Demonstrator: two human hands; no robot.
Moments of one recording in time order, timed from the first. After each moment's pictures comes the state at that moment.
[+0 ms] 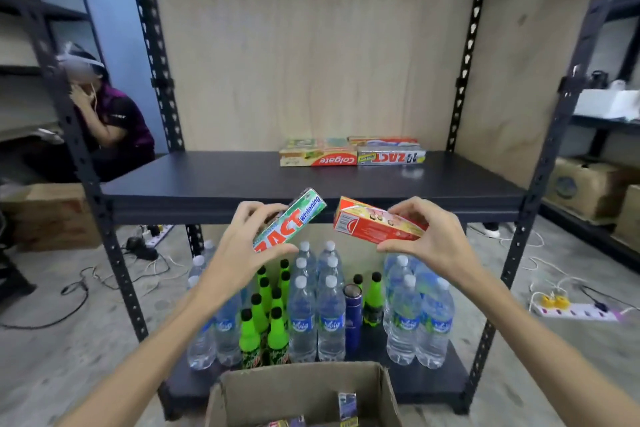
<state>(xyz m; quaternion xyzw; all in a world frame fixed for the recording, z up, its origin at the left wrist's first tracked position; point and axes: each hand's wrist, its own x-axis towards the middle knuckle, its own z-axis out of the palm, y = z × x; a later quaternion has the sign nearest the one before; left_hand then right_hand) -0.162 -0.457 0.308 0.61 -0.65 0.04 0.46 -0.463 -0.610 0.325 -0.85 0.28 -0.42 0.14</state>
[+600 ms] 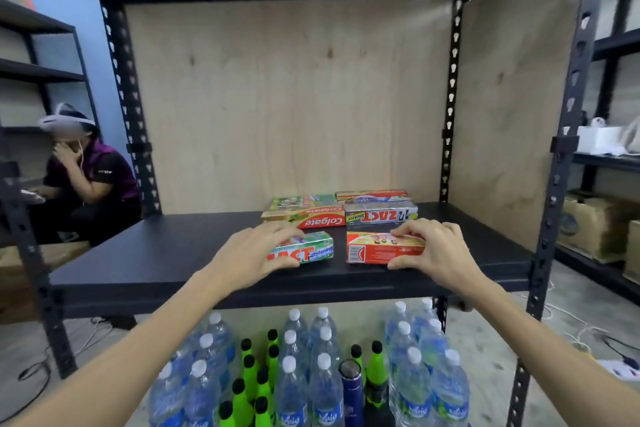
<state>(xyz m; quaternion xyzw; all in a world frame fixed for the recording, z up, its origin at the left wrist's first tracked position) -0.125 -0.594 0.396 0.62 -0.75 0.19 0.13 -0.462 -0.735 0.376 -0.87 0.35 -0.35 0.01</state>
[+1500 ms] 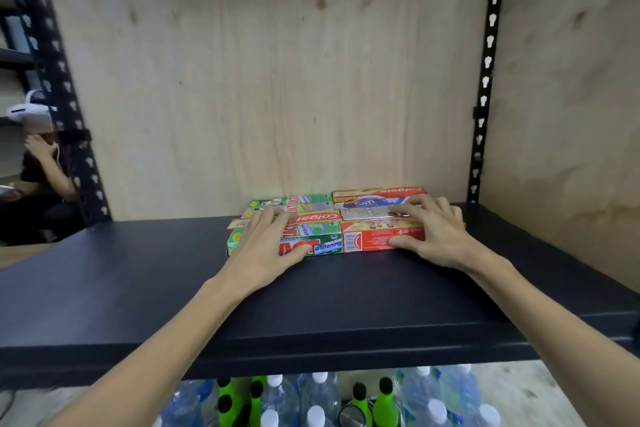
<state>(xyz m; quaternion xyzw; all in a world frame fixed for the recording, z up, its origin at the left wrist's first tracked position) -0.113 -0.751 0.363 0.69 -0.66 0.15 0.26 -0.406 -0.903 0.368 -0.87 0.40 -0.27 -0.03</state>
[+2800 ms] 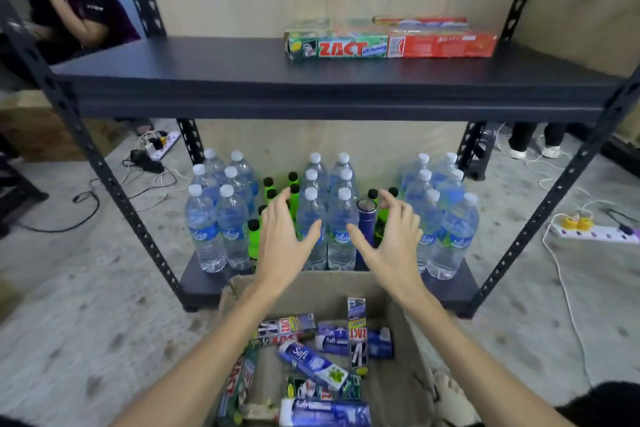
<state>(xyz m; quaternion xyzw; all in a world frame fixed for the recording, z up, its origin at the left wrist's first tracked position) -0.200 -0.493 0.126 0.75 -0.49 0.00 0.43 -0.376 -0.566 0.127 -0.77 0.43 -0.43 0.16</state>
